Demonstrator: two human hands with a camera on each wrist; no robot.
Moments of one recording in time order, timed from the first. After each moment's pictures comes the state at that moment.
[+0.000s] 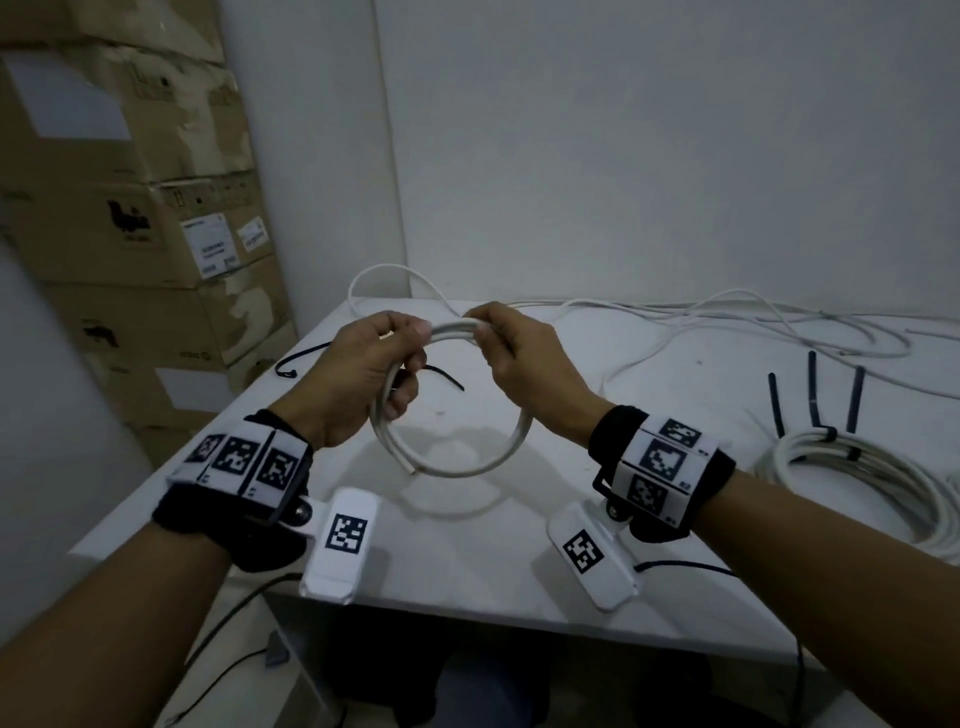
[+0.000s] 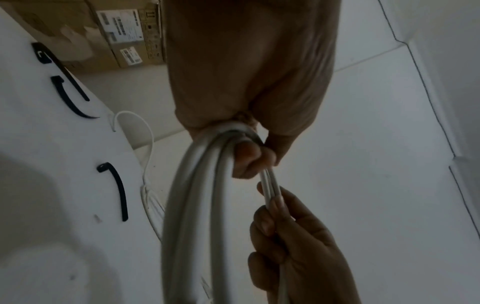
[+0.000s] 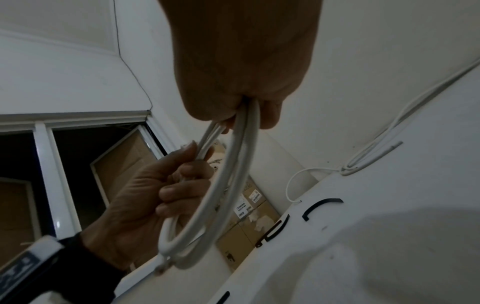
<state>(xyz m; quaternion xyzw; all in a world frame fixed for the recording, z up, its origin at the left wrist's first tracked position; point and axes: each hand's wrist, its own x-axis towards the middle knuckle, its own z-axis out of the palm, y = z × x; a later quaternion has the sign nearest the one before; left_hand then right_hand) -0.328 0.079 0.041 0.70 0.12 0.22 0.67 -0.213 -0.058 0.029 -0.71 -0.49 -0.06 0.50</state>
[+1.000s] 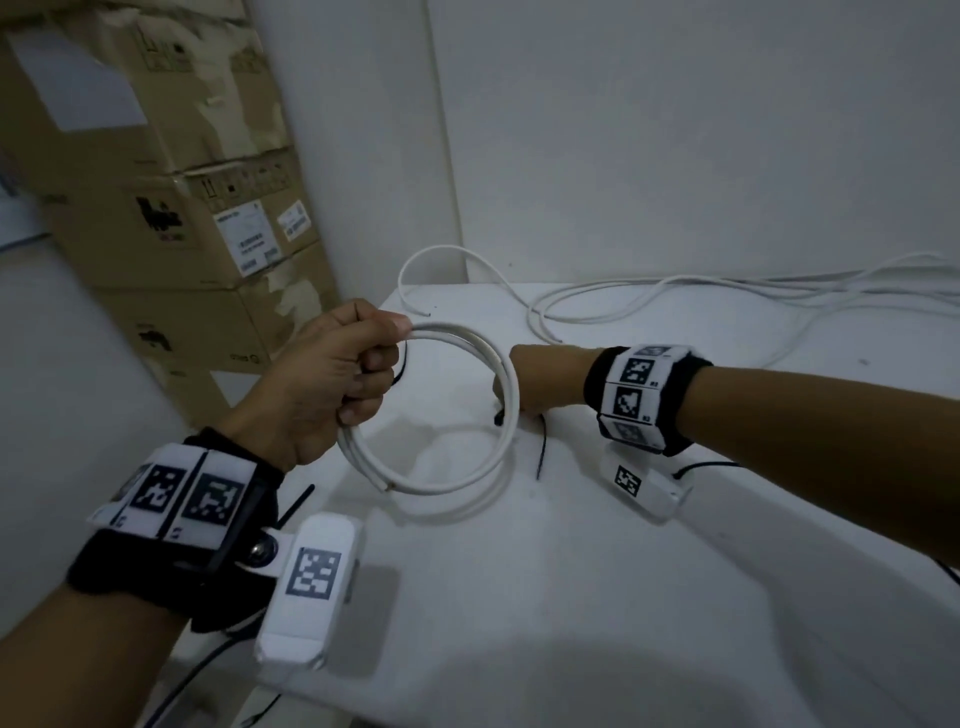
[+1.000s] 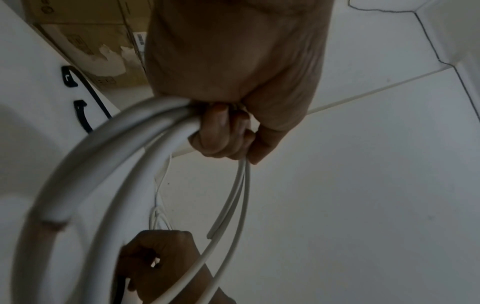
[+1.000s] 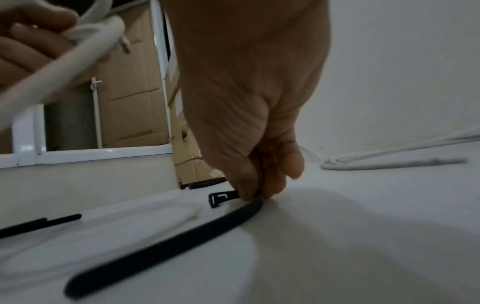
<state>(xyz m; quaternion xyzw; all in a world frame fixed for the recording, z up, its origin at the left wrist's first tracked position) -0.320 0.160 0.051 0.68 0.21 0.24 0.67 -0.113 0.080 -0.014 -0.76 -0.64 0.03 -0.07</state>
